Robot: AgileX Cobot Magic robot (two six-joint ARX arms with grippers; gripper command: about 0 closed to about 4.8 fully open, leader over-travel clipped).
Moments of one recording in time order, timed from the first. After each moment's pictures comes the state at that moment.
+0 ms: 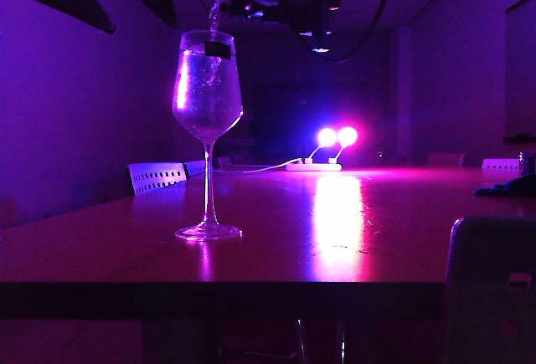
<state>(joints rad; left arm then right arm) -0.53 1.14 1.04 -0.40 -0.09 0.05 0.47 1.71 1.31 0.50 -0.36 -1.68</state>
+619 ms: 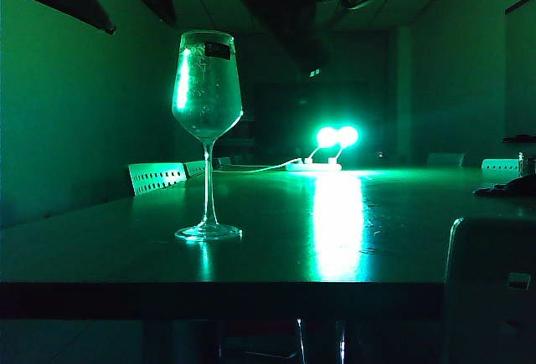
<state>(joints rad) -0.53 1.14 1.04 -0.40 -0.09 0.05 0.47 1.71 1.31 0.51 -0.32 -1.02</state>
